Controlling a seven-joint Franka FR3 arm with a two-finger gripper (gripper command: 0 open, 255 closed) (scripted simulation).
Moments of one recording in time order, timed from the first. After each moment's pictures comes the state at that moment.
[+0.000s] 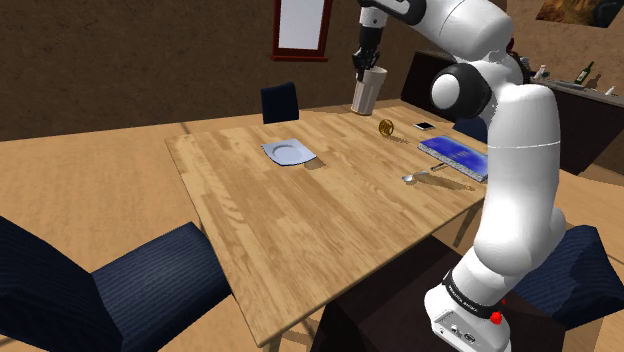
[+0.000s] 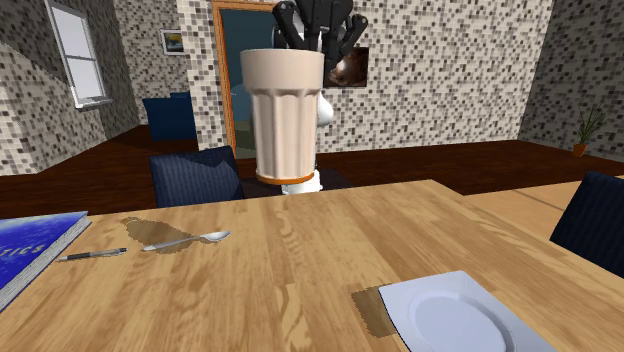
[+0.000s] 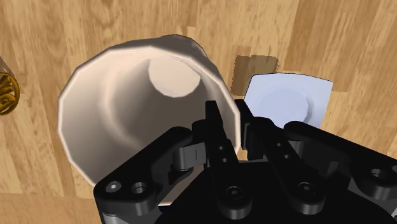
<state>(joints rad) -0.13 0.52 -0.23 -0.83 0.04 1.35 -0.32</state>
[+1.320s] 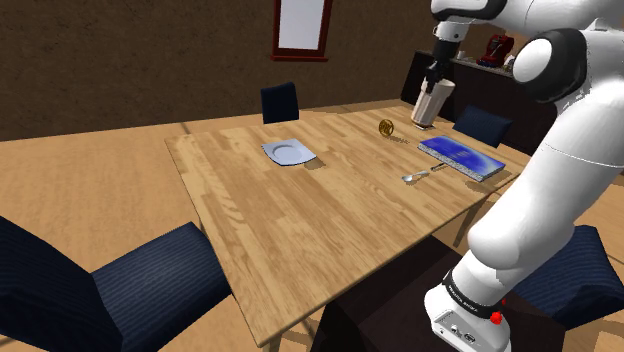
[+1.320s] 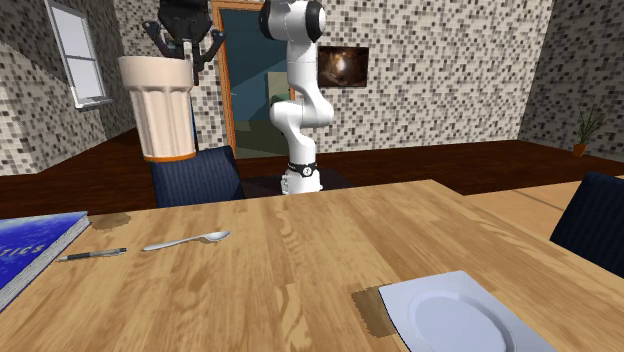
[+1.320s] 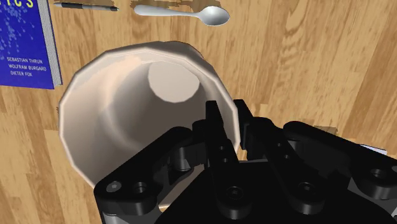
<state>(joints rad) -0.30 0.08 -0.38 -1.47 -0.03 1.58 -0.67</state>
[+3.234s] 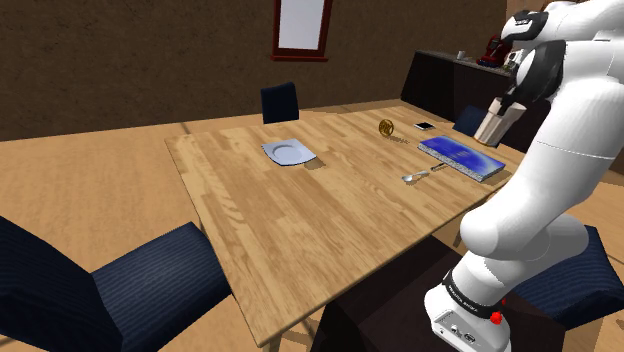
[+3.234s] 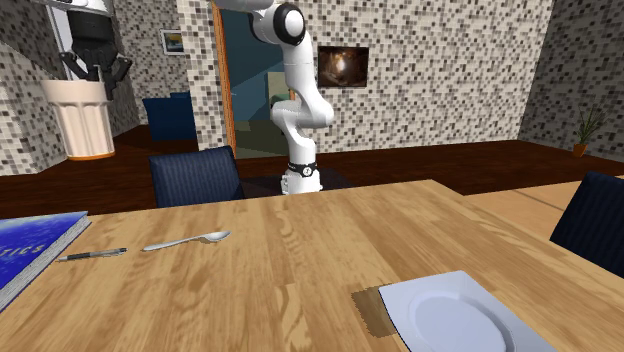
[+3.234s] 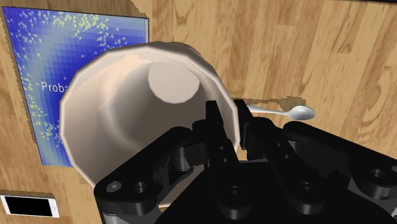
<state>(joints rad) -0.62 0.18 -0.62 -1.47 0.07 1.68 -1.22</state>
